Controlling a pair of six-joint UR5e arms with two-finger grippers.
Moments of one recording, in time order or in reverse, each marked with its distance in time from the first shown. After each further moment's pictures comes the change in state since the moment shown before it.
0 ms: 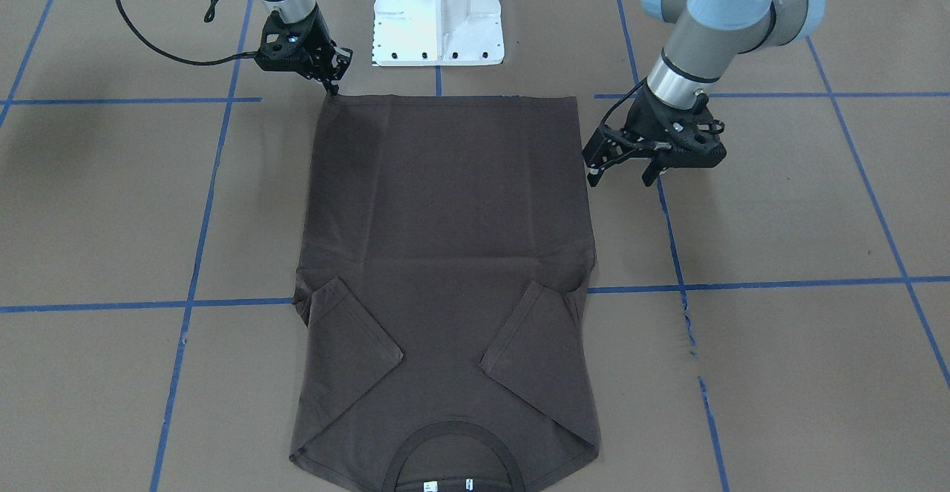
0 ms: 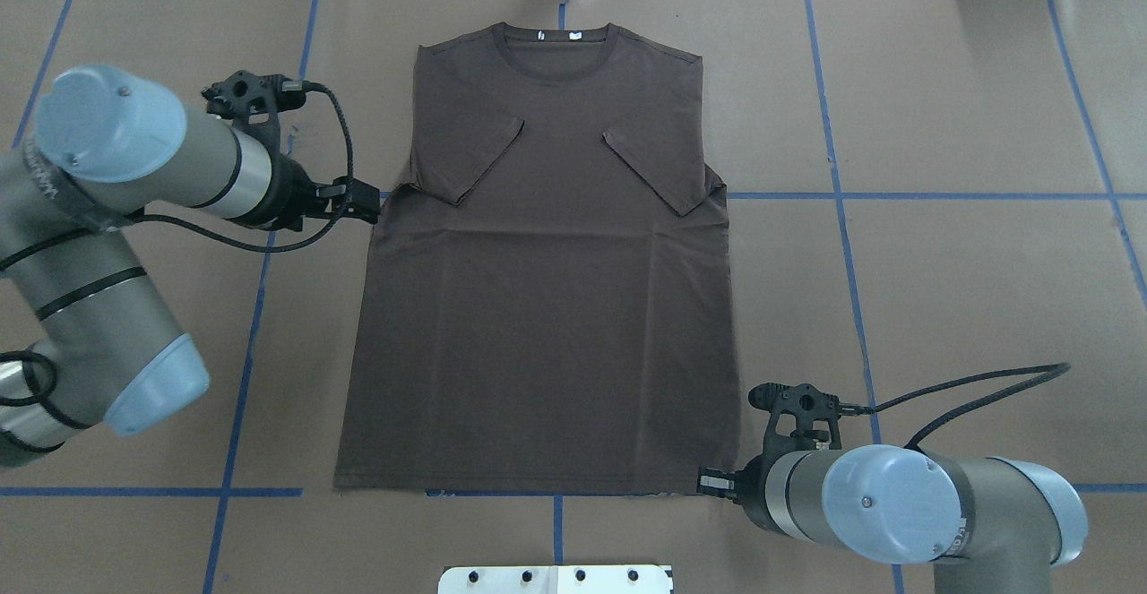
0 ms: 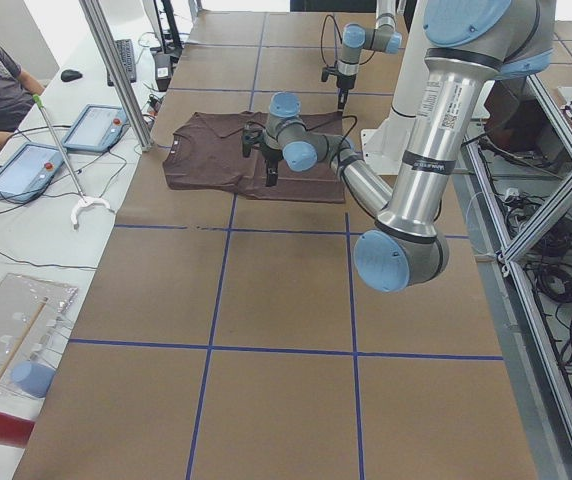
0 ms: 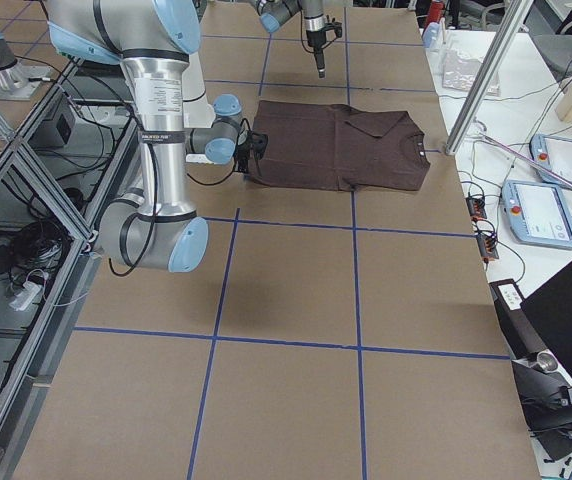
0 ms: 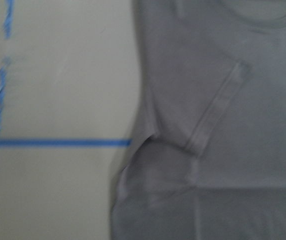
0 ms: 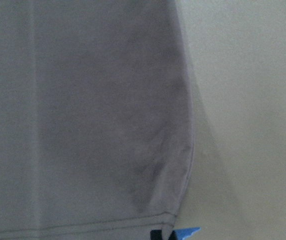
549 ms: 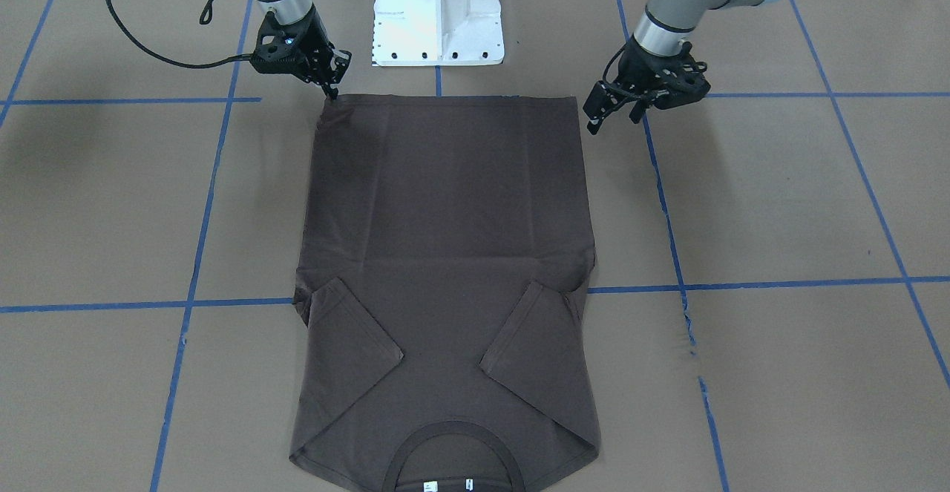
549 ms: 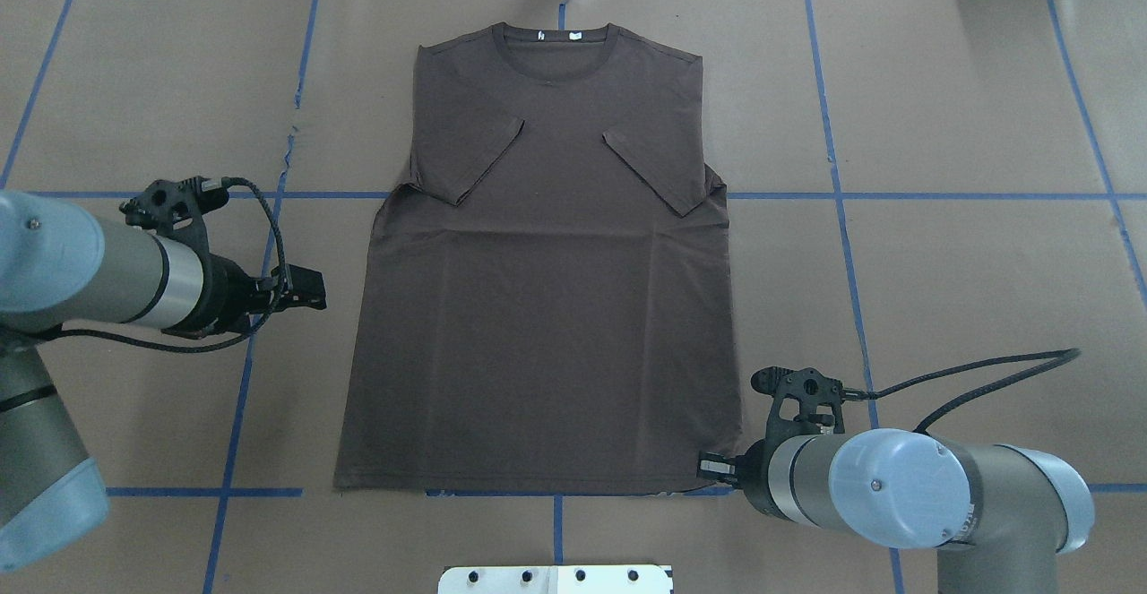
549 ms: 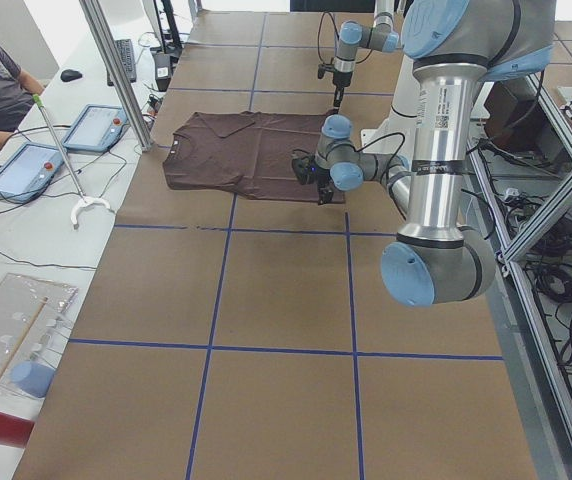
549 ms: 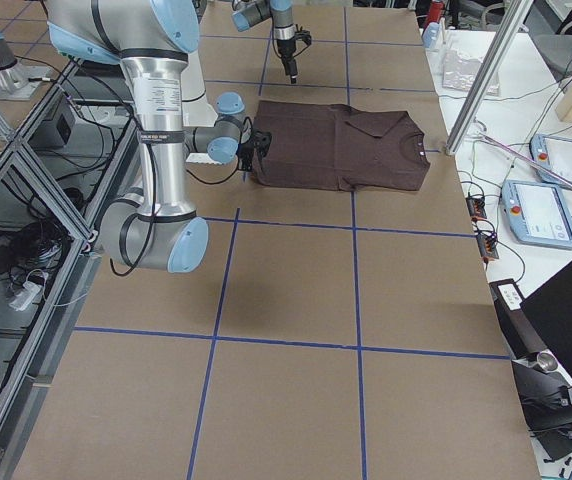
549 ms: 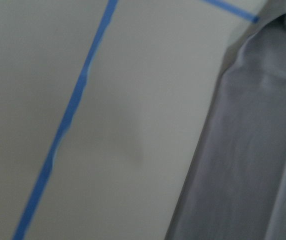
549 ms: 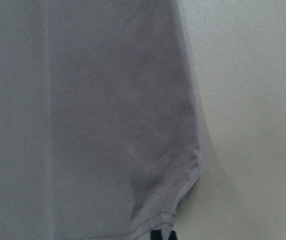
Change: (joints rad) left arm 0.341 0.167 -0.102 -0.052 0.246 -0.458; right arm 0.029 0.003 0.004 0.010 0.008 -0.014
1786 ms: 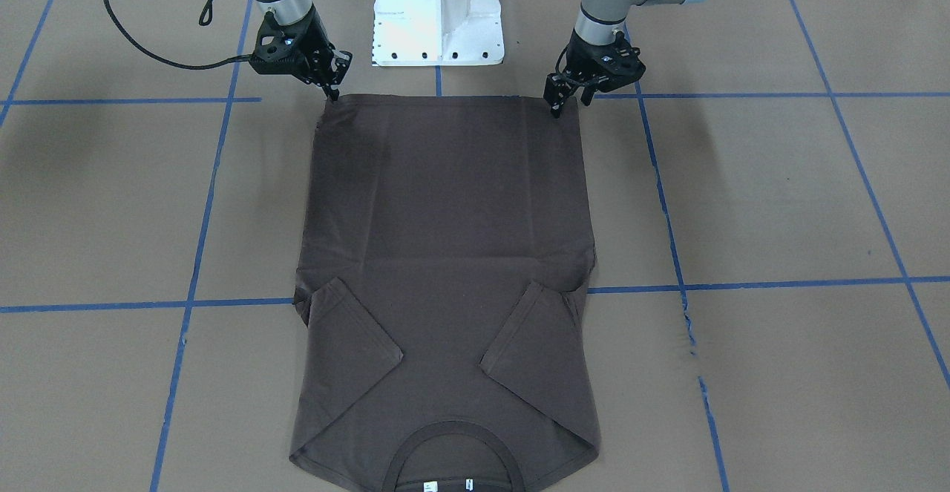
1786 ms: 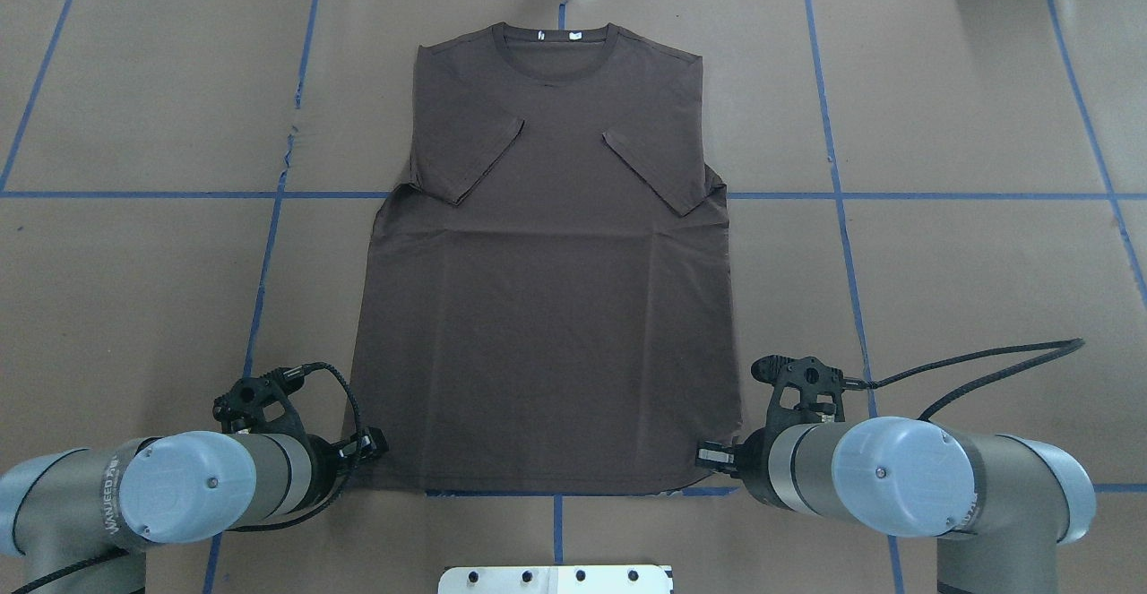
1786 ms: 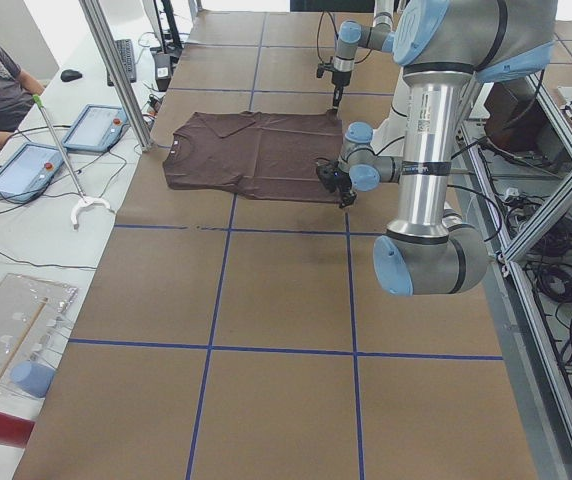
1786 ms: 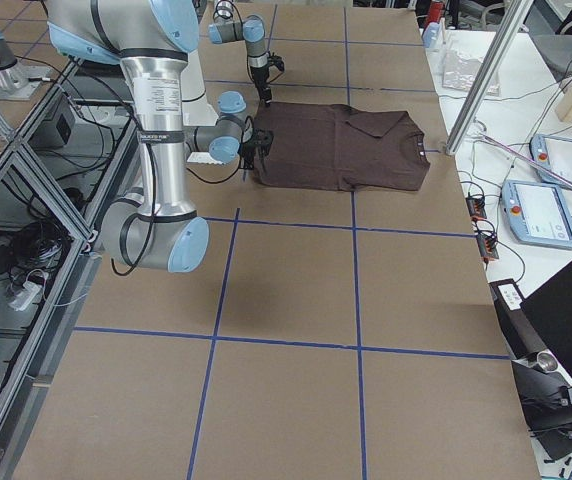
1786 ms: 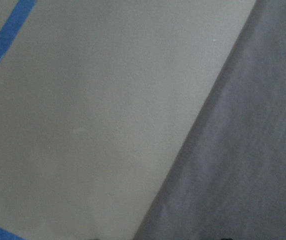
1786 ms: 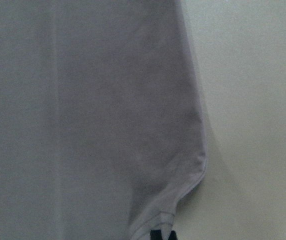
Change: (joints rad) left arm 0.167 -0.047 0.062 0.040 0.112 -0.135; right arm 0.006 0.005 0.001 0.003 0.002 -0.001
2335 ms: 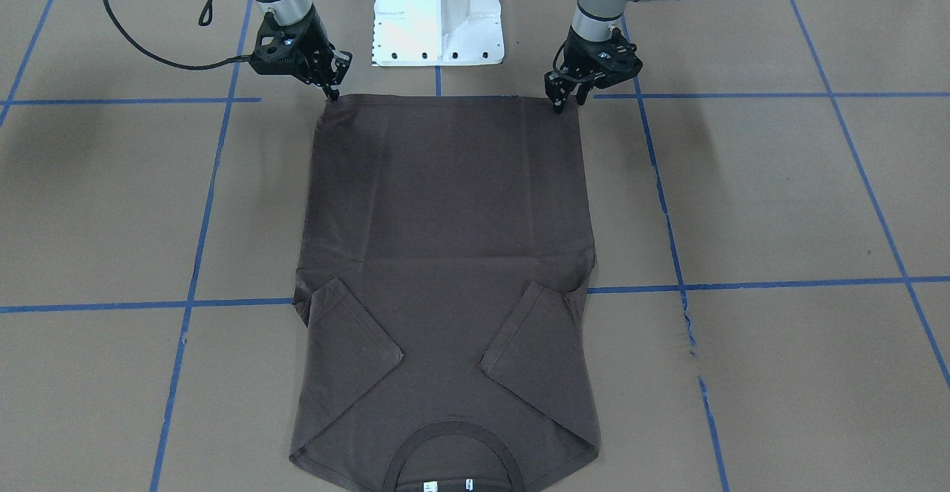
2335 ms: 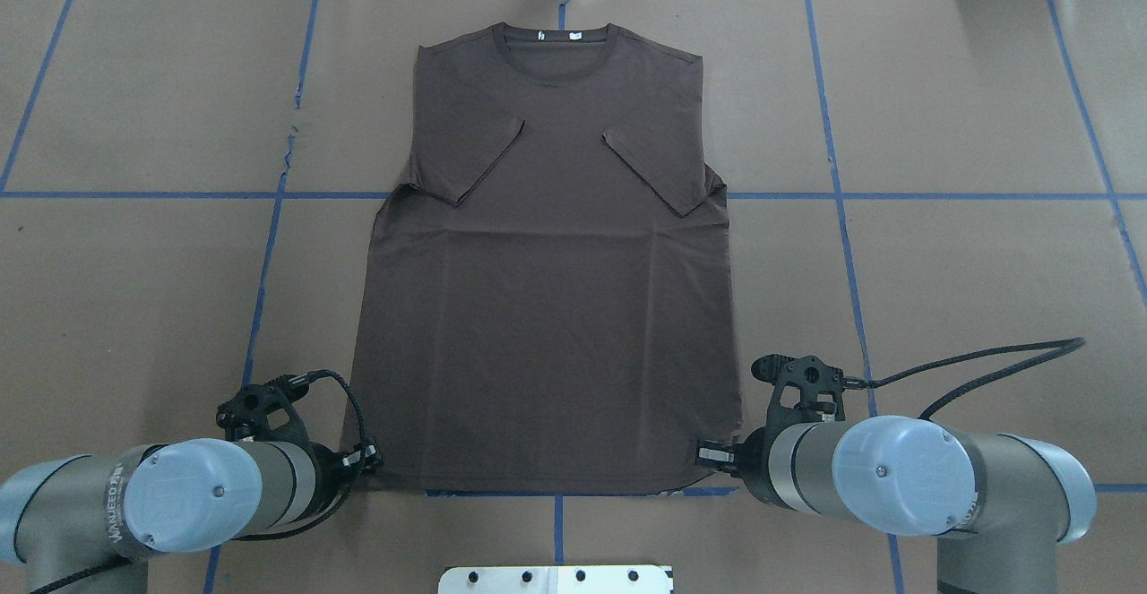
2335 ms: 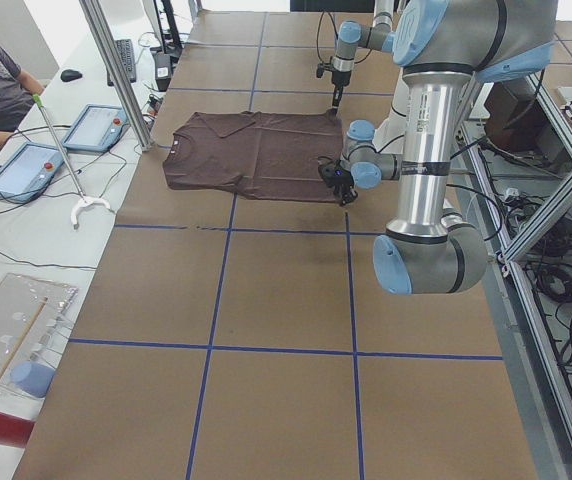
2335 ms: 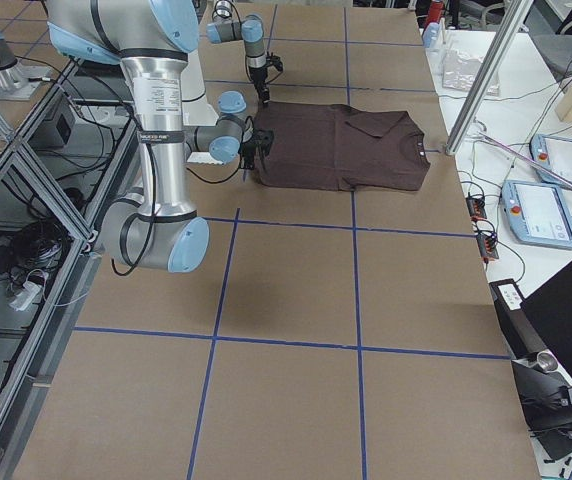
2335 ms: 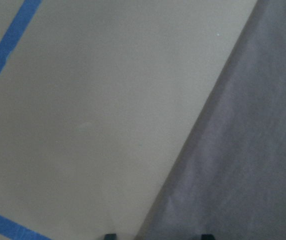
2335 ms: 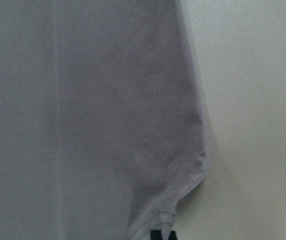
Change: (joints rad) left arm 0.017 -0.008 -0.021 0.029 -0.004 0.003; right arm 0.003 0.000 0.000 0.000 0.002 0.000
